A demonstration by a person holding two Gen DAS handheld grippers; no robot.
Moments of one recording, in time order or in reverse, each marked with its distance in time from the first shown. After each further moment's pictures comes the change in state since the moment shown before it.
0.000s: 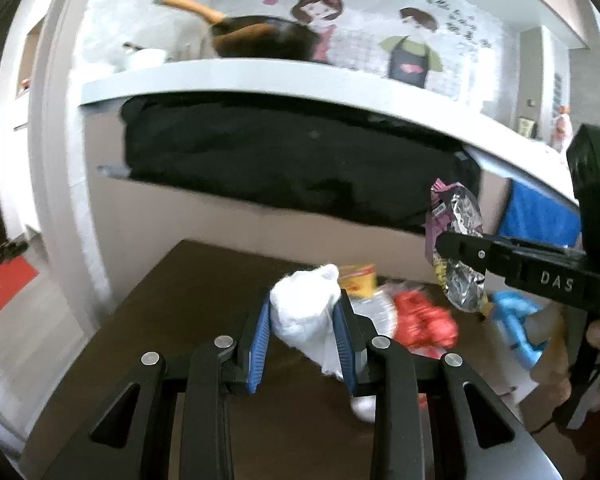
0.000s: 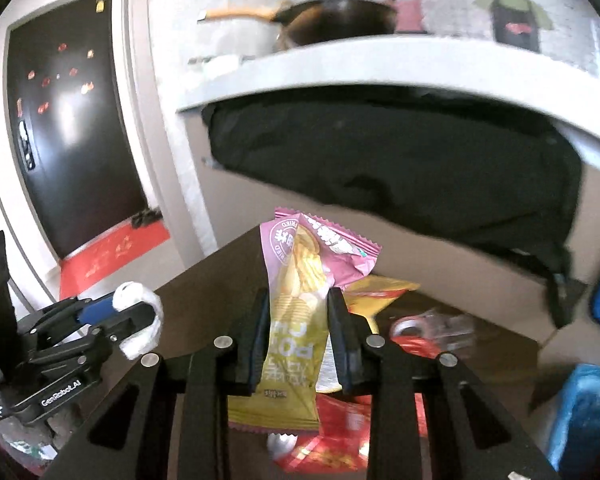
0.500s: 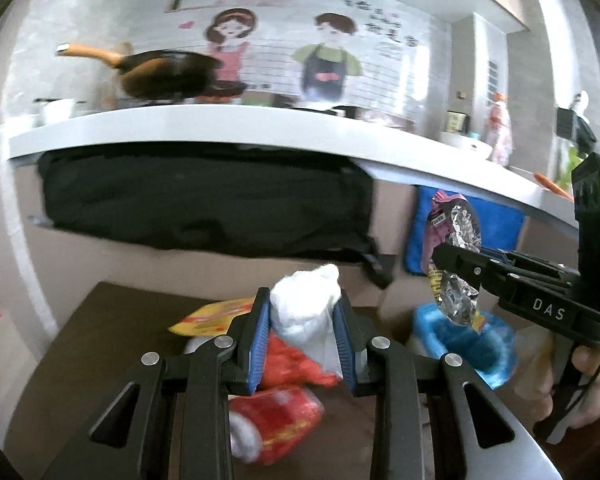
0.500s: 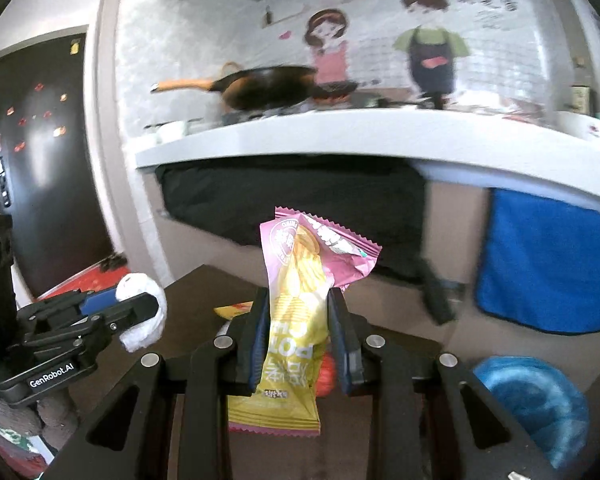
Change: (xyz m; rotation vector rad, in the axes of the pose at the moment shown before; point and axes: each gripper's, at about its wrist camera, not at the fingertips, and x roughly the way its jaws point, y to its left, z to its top) left arm 0.000 -0.137 0.035 0.114 -0.035 -0.177; right arm -0.121 -0.085 -0.018 0.064 -0.168 -0.156
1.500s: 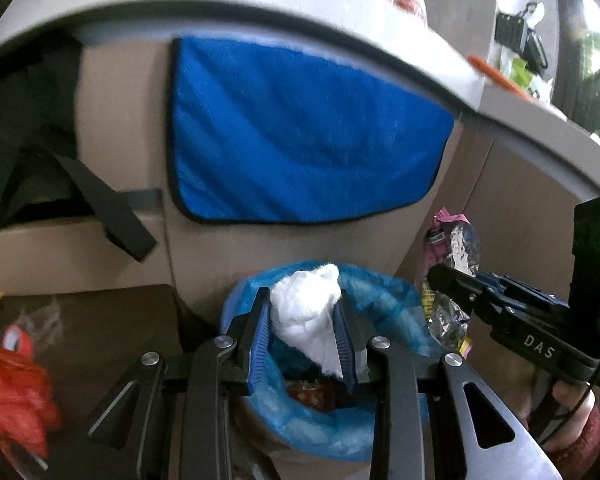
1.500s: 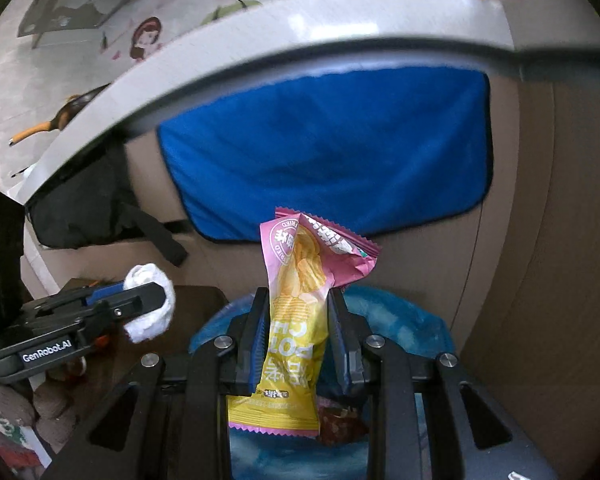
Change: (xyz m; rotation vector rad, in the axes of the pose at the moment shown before) left arm 0.218 -0.215 -0.037 0.090 0.283 -0.337; right arm -0.045 -0.256 -0.105 0.291 0.052 -0.313
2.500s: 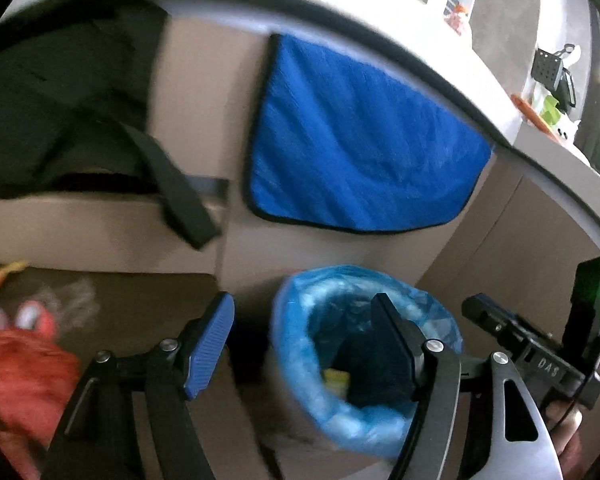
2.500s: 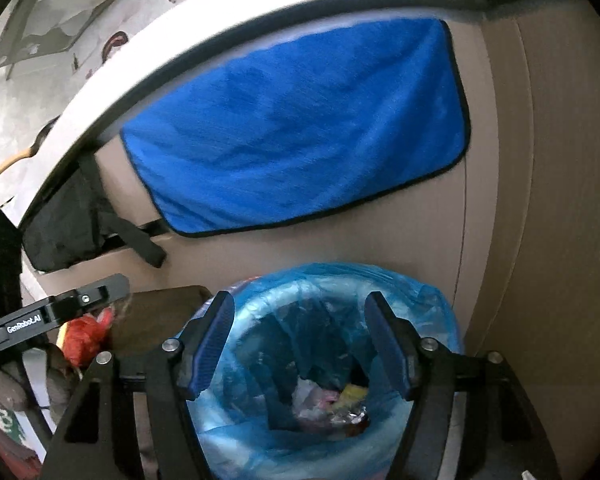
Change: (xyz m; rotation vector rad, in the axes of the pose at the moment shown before) left arm -0.036 0.057 0.000 -0.116 -0.034 0.043; right arm 0.009 -0.014 -0.015 0.106 0.003 -0.006
